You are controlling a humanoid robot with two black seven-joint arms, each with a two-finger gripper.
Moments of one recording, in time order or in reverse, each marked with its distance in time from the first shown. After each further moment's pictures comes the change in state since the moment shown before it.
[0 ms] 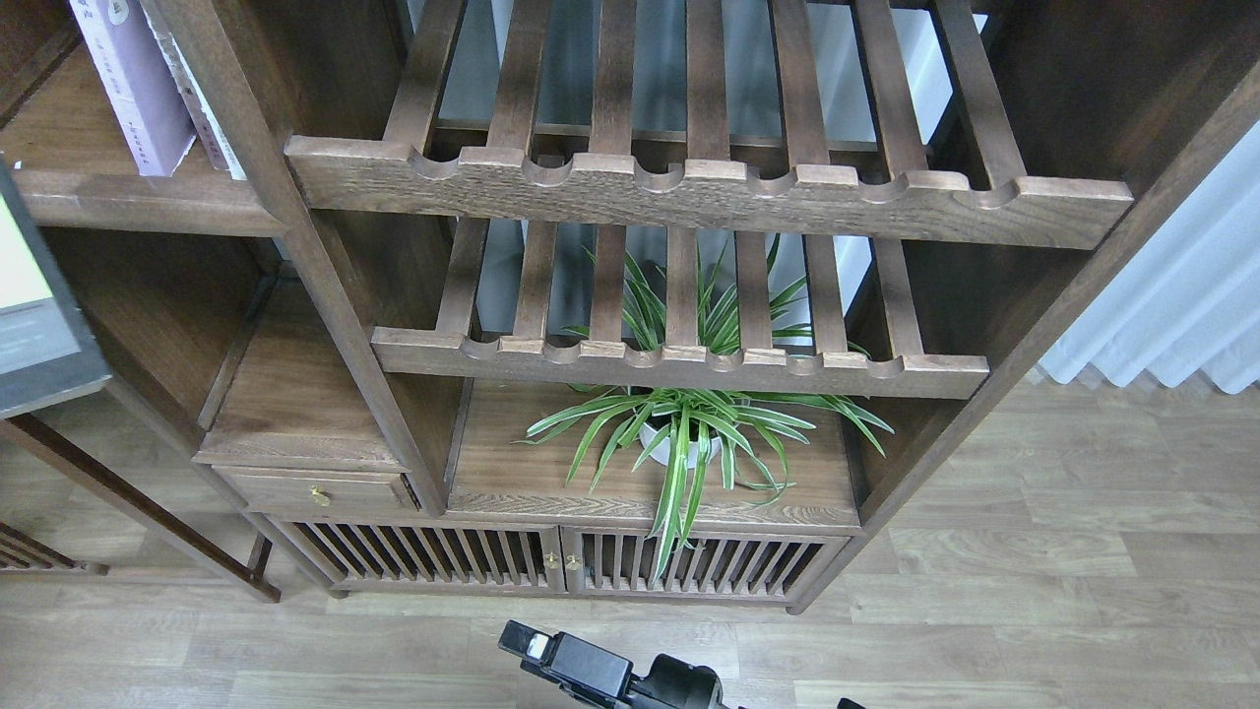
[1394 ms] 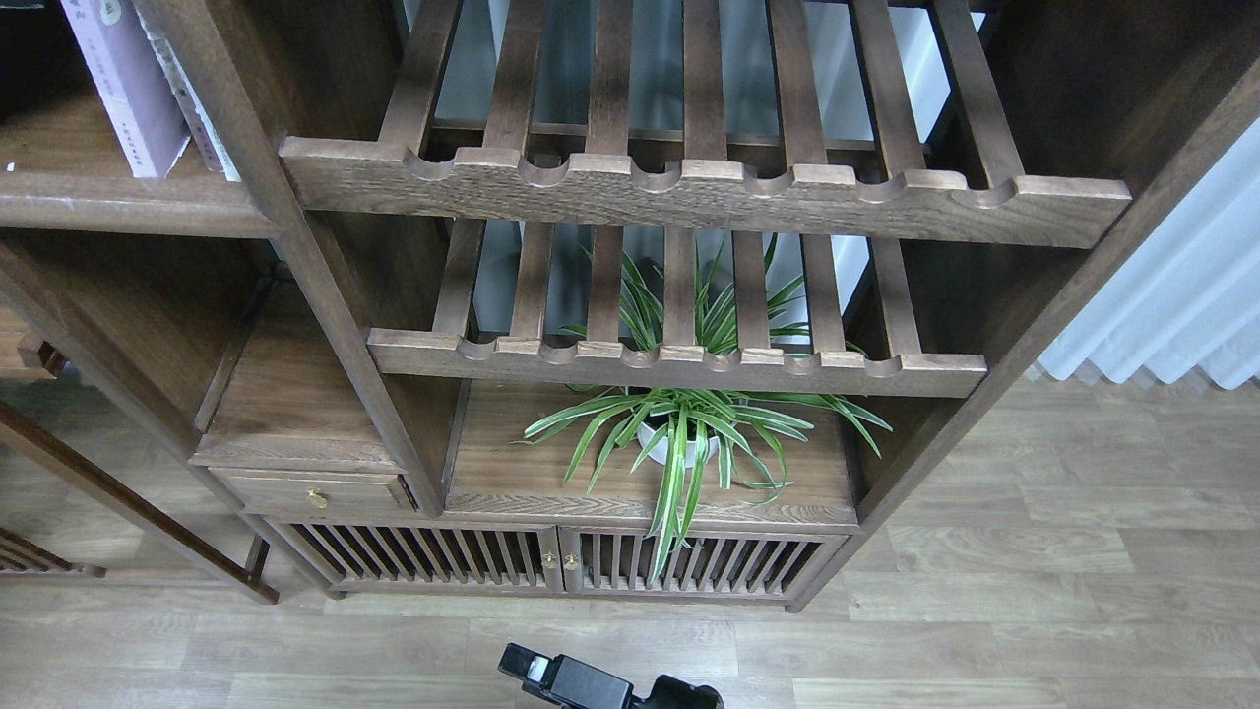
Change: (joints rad) left arm -1.339 -0.065 0.768 0.499 0.583 0.000 0.022; right arm -0.034 0.000 0.004 0.006 -0.025 0.000 0.000
